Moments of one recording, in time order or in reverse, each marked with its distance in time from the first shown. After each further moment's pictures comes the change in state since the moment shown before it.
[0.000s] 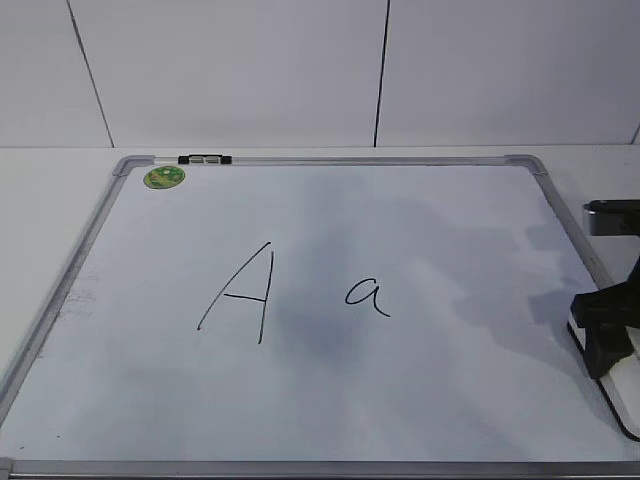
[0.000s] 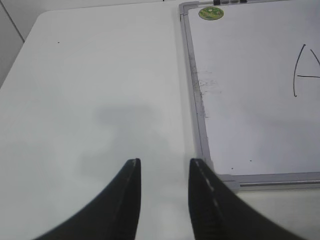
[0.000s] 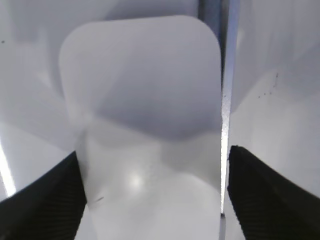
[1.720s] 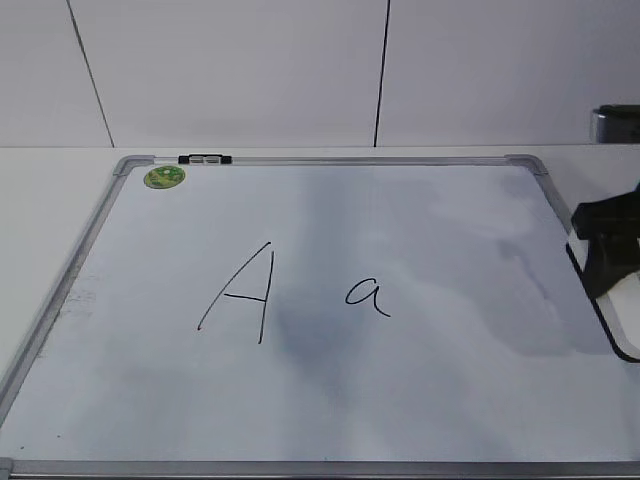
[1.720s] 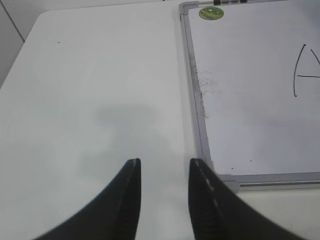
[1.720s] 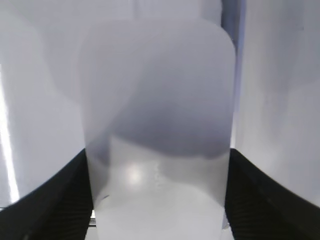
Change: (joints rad) left arm 0.000 0.000 0.000 0.000 0.000 0.000; right arm 0.055 -0.099 -0.219 0.048 0.214 -0.013
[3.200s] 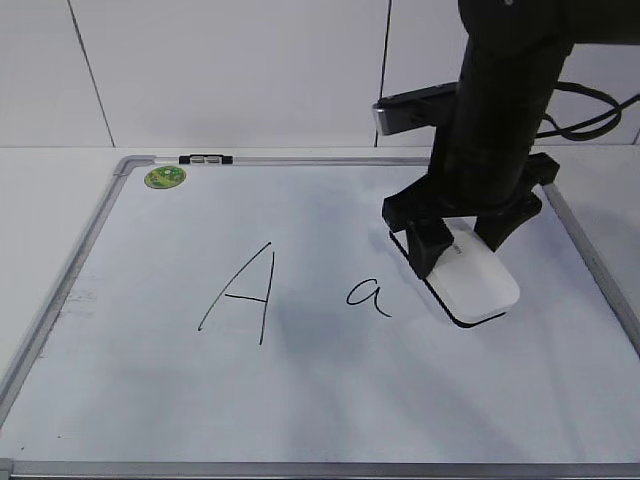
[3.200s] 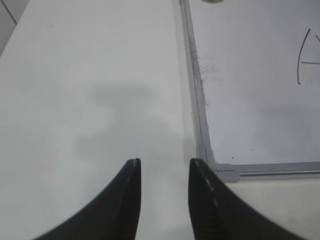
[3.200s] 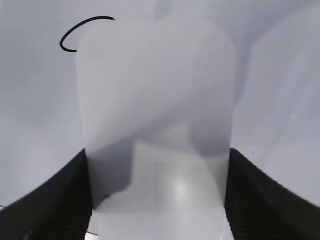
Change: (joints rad) left arm 0.000 0.096 0.000 0.000 -0.004 0.000; right arm 0.340 0.300 -0.361 -0.011 0.091 -0.042
